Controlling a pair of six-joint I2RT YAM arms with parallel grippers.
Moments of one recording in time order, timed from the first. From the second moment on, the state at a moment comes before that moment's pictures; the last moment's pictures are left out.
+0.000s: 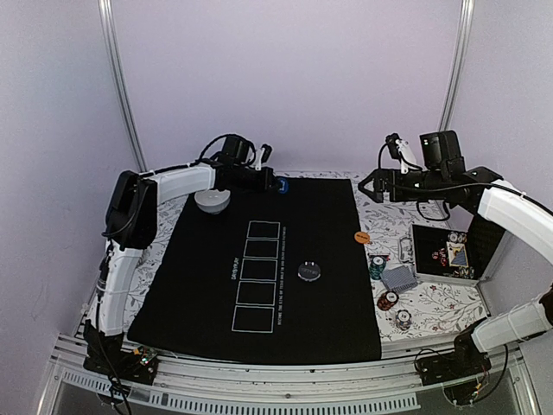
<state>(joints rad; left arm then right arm) -0.51 2.36 2.00 -0.22 0.40 -0.35 0.44 1.29 1.16 -0.42 -0.20 0.24</state>
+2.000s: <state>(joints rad) -0.58 1.43 1.17 -0.17 -0.10 -0.17 0.37 2.11 1.58 -0.74 -0.05 0.12</state>
